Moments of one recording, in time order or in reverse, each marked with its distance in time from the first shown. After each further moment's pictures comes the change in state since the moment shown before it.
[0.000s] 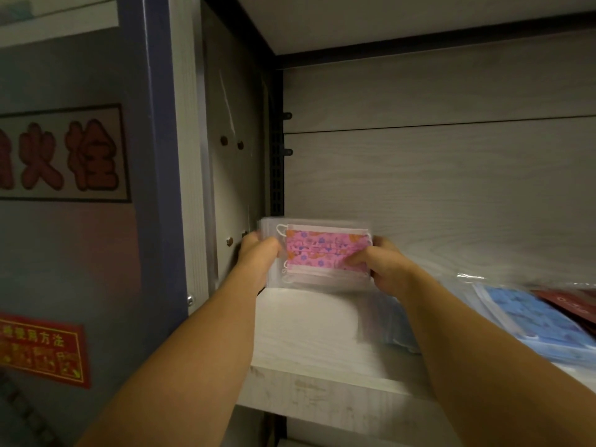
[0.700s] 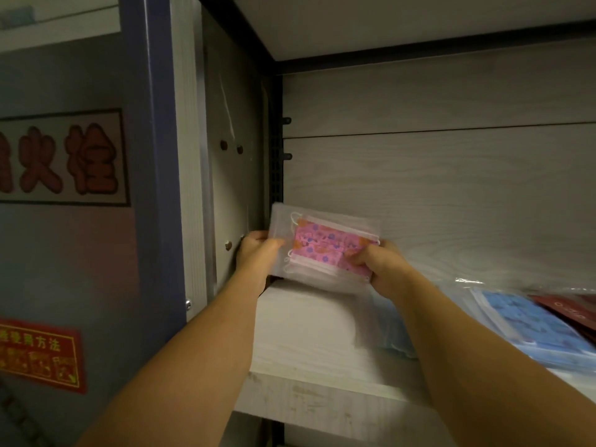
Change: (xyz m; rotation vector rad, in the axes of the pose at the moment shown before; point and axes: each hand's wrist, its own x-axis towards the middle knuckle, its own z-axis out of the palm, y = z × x) left_hand 0.018 -0.007 0.003 -0.059 0.027 0.054; right_hand 0.003 -0.003 0.006 0.166 0.133 0.025
